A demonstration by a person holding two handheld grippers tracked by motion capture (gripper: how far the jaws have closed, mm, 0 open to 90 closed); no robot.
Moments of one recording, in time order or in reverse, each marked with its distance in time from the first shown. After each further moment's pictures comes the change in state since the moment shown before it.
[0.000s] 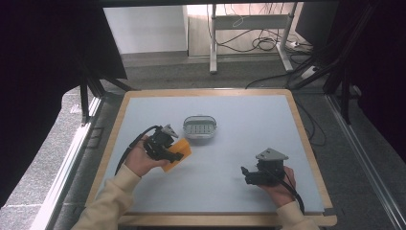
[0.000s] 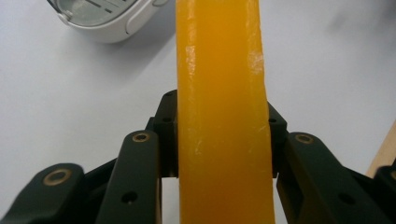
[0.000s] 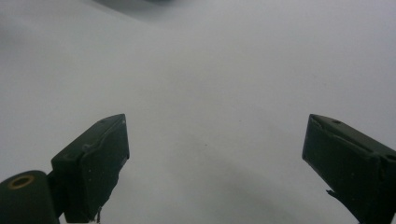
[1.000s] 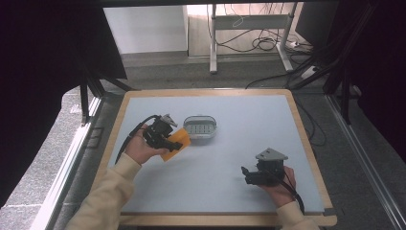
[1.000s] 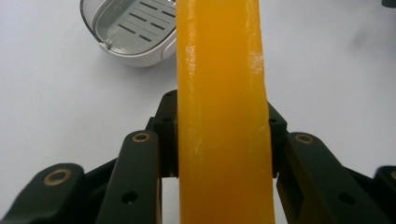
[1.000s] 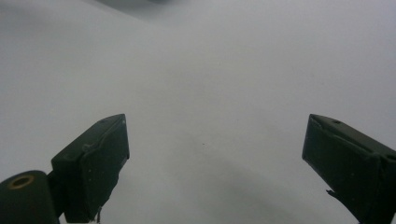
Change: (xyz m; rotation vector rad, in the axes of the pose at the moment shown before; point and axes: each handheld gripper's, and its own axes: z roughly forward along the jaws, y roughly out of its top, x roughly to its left) left arm 0.024 0.016 -0.002 -0.015 0.012 0.003; right arm 0.000 0.000 0.000 0.005 -0.011 -0.004
